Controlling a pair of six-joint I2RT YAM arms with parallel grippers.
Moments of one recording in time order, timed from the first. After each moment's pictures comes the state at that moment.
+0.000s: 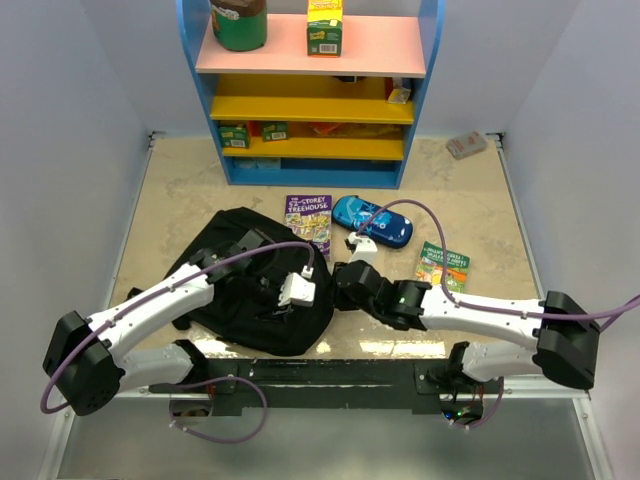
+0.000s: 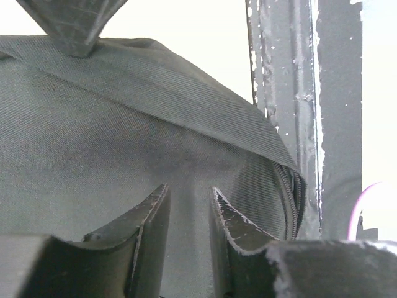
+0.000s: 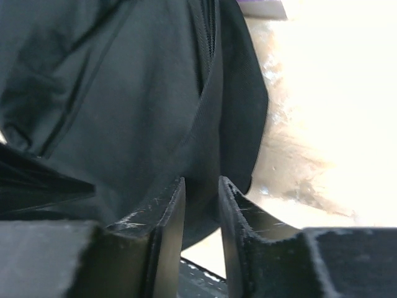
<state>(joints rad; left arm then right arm) -0.73 1.16 0.82 -0.80 0.59 0.77 1.12 1.24 0.74 -0.22 0.38 0.94</state>
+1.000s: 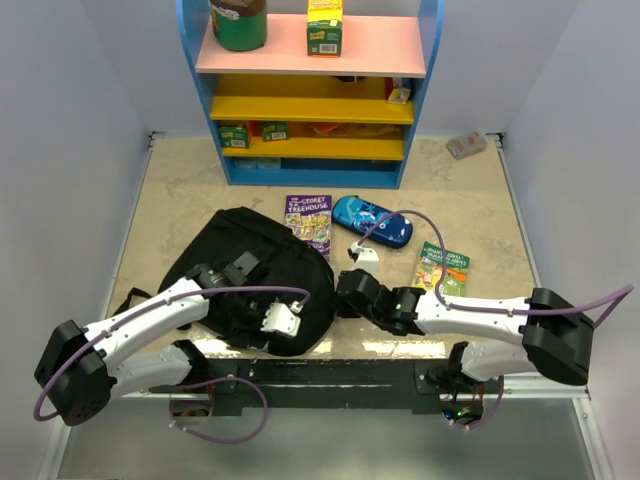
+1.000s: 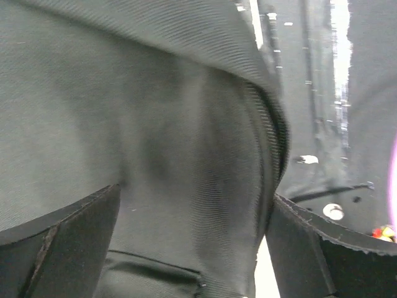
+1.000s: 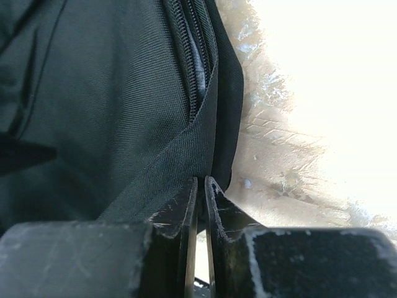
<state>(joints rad) -0.75 1.08 0.68 -0.92 0.42 1.00 1.13 1.29 0.64 -0.15 0.38 0.99</state>
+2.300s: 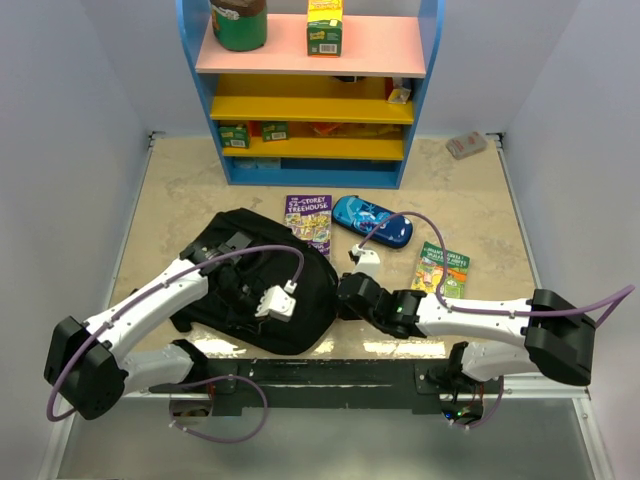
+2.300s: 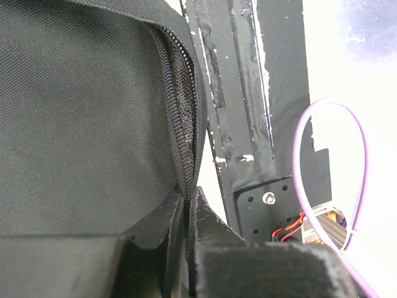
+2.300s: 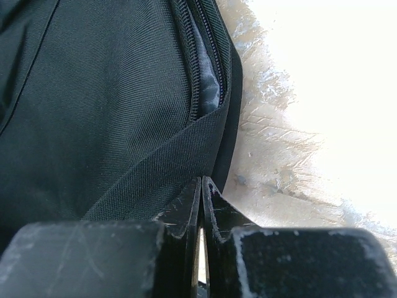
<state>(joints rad) -0.62 1.15 0.84 -1.18 0.63 1.07 1.15 1.27 0.62 -0.15 0.41 1.00</state>
